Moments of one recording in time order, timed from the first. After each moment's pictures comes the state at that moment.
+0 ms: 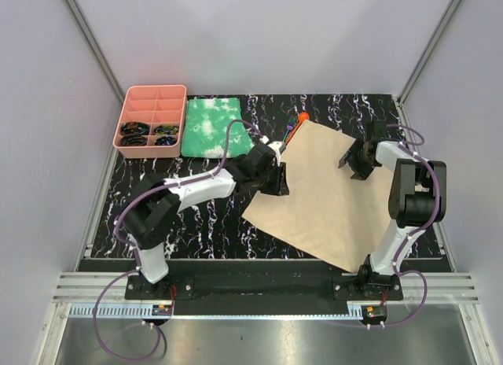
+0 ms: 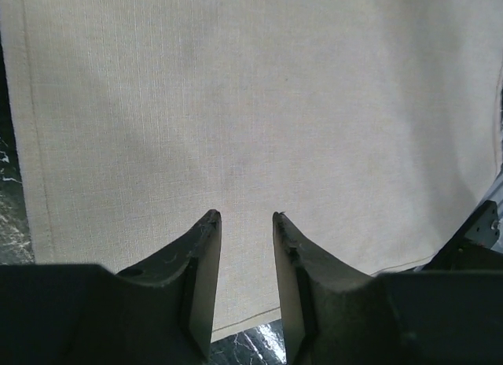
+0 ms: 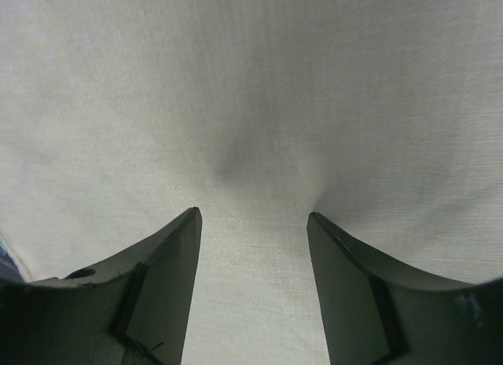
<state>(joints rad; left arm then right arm) -0.82 1.79 1.20 -0.16 0.19 -0.58 -0.09 1.86 1.18 -0.44 -0.10 0.62</state>
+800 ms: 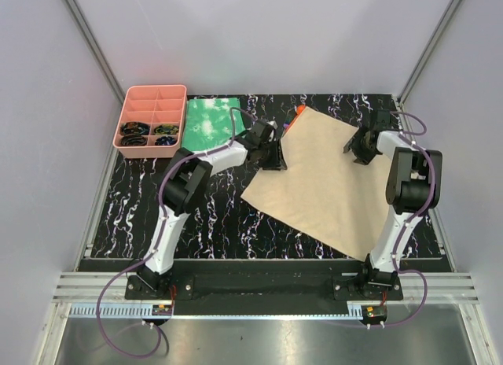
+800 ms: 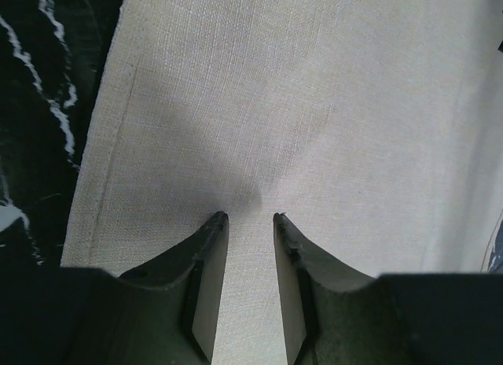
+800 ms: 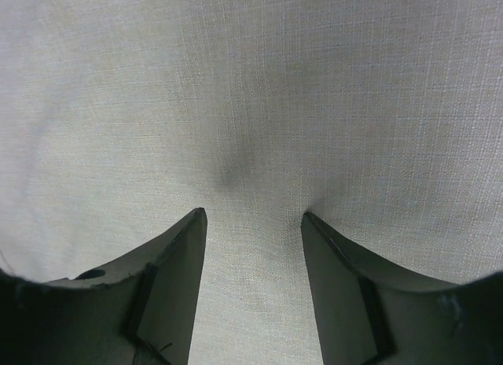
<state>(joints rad) -0.63 2.27 1.67 -0.26 0.26 -0.68 -0.11 2.00 1.35 -0.38 -0.05 0.59</state>
